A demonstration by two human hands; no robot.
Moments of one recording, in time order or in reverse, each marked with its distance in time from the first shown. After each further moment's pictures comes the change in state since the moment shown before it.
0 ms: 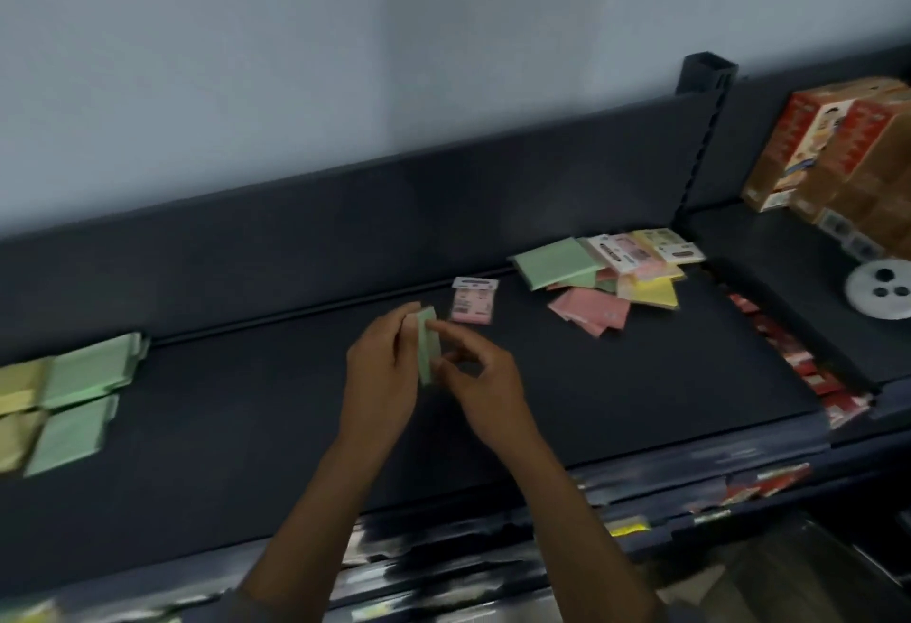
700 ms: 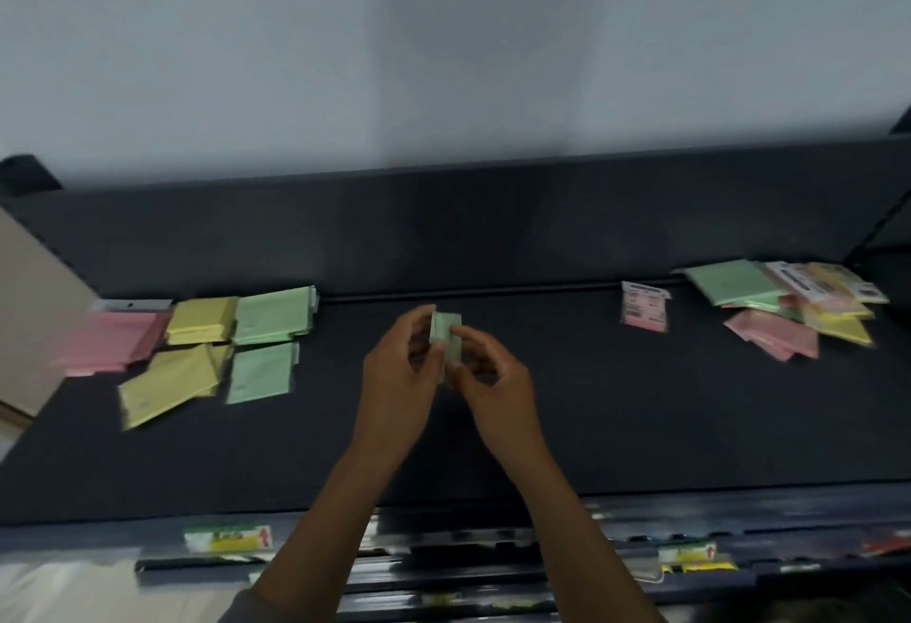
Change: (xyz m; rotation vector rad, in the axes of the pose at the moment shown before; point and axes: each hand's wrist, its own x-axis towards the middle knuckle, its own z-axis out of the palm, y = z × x) left_hand -0.021 -0.120 -0.184 -0.171 0.075 -0.102; right_hand -0.014 -0.001 0.224 -0.054 -0.006 0.006
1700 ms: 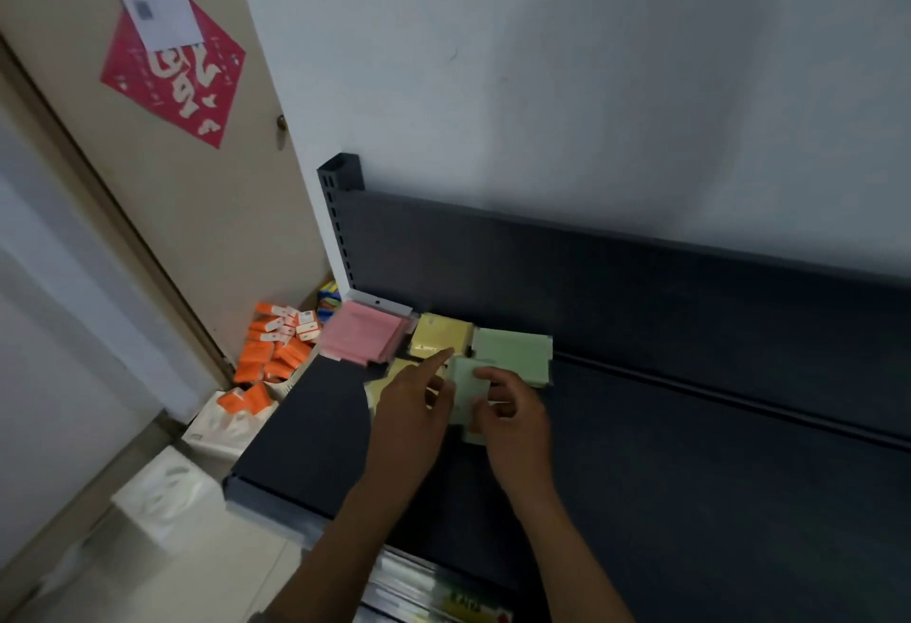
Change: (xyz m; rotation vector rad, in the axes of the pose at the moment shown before) left_hand 0.026 -0.137 -0.238 0.303 0.267 -0.122; right_hand 0.028 0.004 0.277 -0.128 -0.192 0.024
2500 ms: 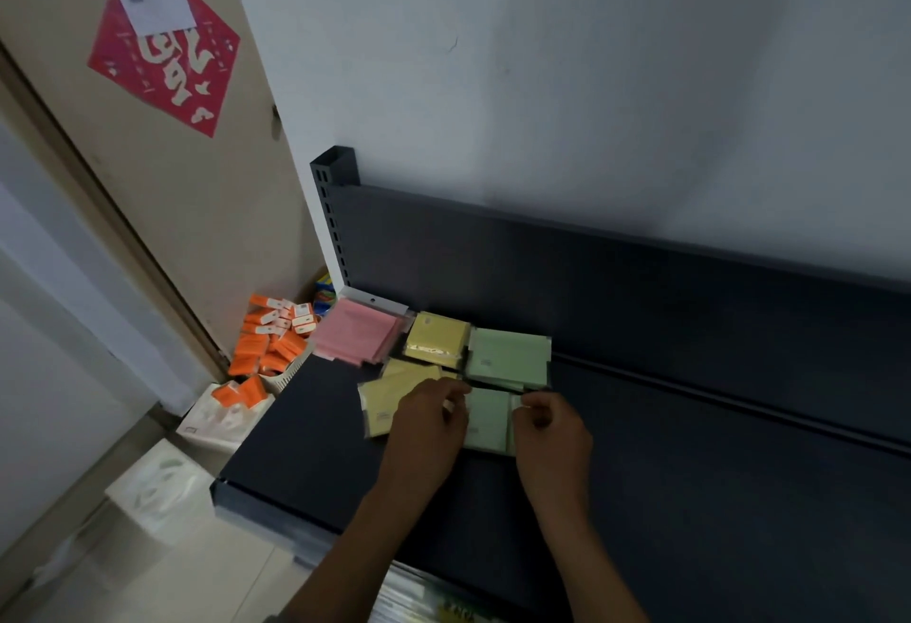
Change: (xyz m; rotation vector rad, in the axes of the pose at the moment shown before) left_hand 0.002 -0.012 0.028 0.051 -0.099 -0.035; right_hand 0.003 0.016 -0.031 -0.203 0.204 0.122
